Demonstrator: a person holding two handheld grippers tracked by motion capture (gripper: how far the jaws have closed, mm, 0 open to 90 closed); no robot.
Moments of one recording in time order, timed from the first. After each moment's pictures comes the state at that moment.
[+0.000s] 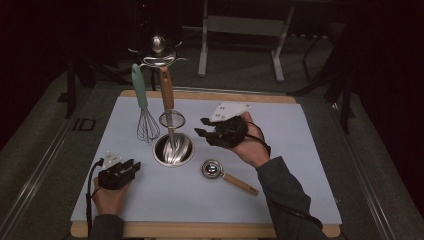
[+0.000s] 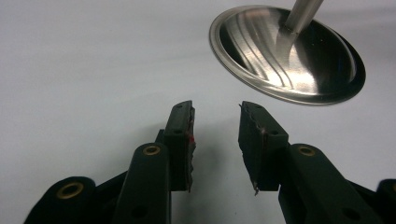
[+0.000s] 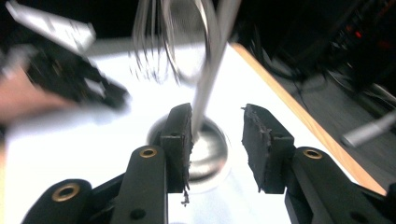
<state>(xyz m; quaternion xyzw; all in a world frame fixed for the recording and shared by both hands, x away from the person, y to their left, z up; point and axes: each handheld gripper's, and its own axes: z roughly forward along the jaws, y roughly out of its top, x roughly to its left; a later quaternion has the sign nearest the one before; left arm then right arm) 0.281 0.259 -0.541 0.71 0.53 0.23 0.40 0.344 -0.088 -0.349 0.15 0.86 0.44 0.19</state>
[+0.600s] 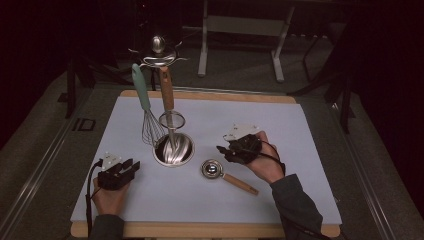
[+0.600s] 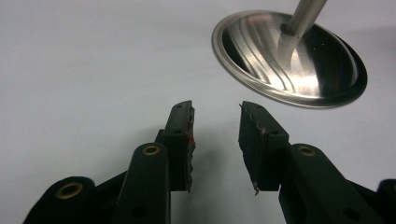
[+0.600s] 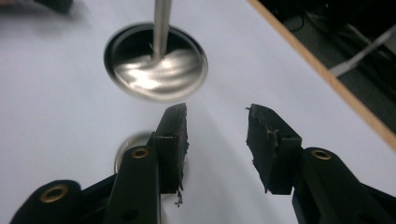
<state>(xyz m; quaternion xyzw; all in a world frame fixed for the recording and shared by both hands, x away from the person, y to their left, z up) 0.278 0.259 -0.540 0.70 0.53 0.24 0.41 0.340 -0.132 -0.409 0.20 0.89 0.35 0.22</state>
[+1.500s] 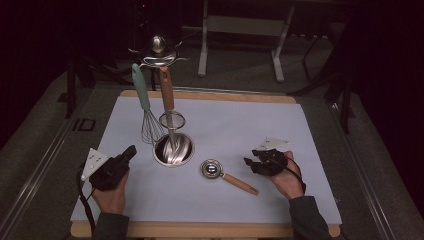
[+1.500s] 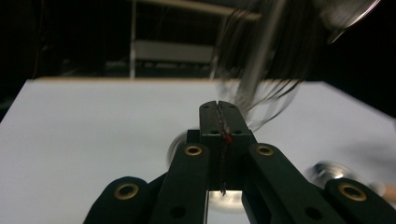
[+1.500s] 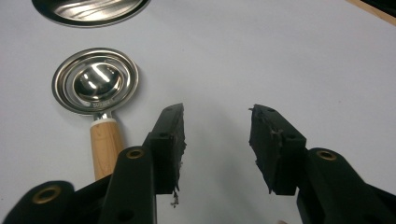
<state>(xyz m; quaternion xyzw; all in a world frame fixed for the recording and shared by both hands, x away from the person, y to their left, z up) 0.247 0.242 -0.471 0.60 0.48 0.30 0.57 0.338 -0.215 -0.470 0.34 0.86 0.34 0.19</state>
